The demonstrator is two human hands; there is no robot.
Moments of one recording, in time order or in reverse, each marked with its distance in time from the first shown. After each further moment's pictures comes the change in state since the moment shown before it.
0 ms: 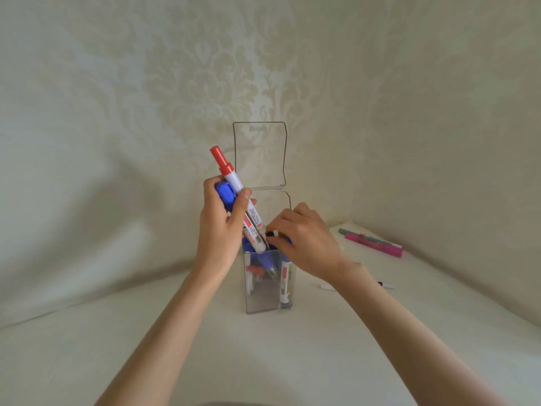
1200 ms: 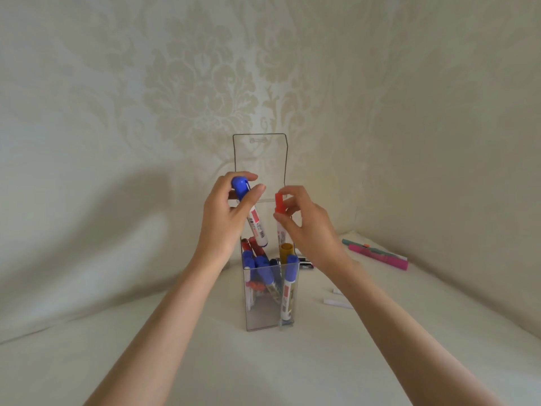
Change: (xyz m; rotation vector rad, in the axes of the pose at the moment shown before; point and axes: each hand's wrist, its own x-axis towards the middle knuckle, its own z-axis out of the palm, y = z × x) left_hand 0.034 0.000 0.007 0.114 -0.073 0.033; right_hand 0.026 -0.001 -0.019 0.468 0.152 0.288
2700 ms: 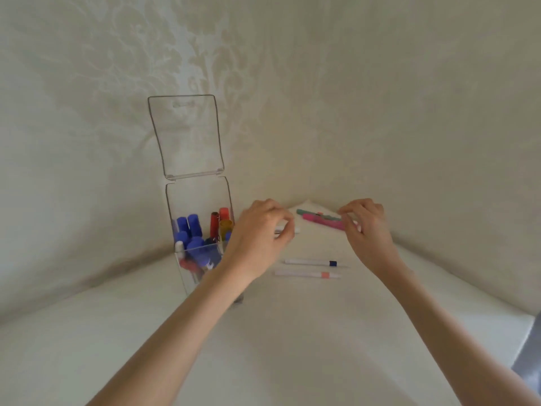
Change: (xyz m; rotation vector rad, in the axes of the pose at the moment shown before) left_hand -0.058 -0.009 0.113 0.422 -0.497 0.223; right_hand -0.087 0.151 -0.096 -0.334 0.246 0.223
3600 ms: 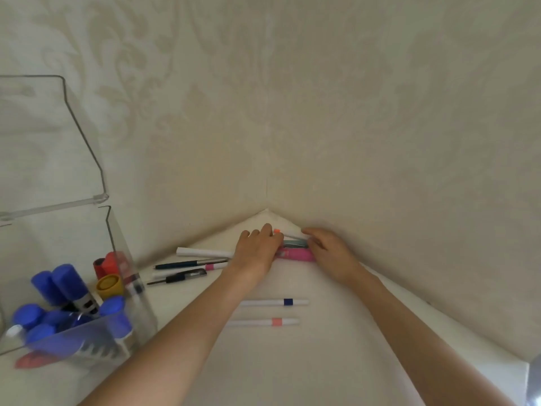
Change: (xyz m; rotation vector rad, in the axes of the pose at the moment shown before) left_hand 0.096 -0.047 0.172 0.422 -0.421 0.002; right_hand 0.046 0.121 0.051 0.088 -0.439 0.256
